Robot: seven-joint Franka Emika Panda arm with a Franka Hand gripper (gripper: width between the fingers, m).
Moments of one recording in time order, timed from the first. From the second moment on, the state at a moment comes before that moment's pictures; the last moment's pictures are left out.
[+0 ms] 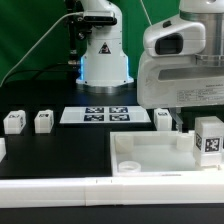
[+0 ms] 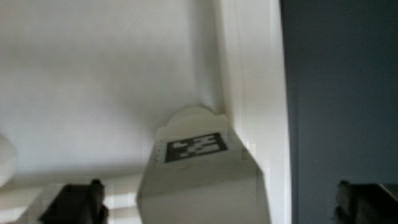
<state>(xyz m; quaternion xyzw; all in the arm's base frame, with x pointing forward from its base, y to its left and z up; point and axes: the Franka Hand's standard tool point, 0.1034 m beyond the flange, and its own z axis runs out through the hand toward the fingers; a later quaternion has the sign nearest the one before) 0.627 0.120 0.083 -1.00 -0.01 0.07 0.05</state>
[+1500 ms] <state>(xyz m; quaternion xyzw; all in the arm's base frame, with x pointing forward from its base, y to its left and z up) 0.628 0.120 0.083 -0.97 0.25 0.07 0.03</state>
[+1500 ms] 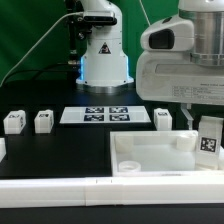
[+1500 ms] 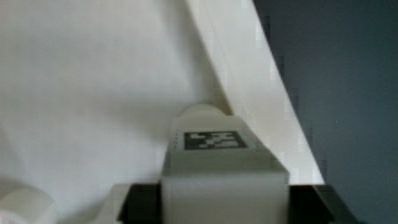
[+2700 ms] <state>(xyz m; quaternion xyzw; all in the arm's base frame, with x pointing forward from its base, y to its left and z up) 0.632 0.129 0.084 -0.74 0.67 0.08 0.01</state>
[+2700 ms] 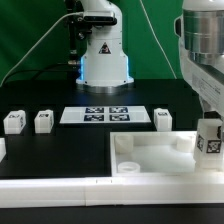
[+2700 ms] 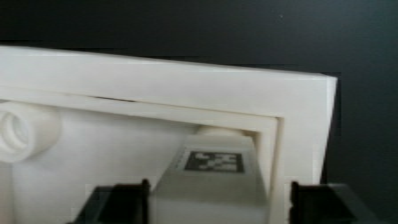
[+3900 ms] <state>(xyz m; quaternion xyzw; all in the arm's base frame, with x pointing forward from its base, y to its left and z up) 0.631 0.117 0.083 -0.97 0.22 0.07 0.05</state>
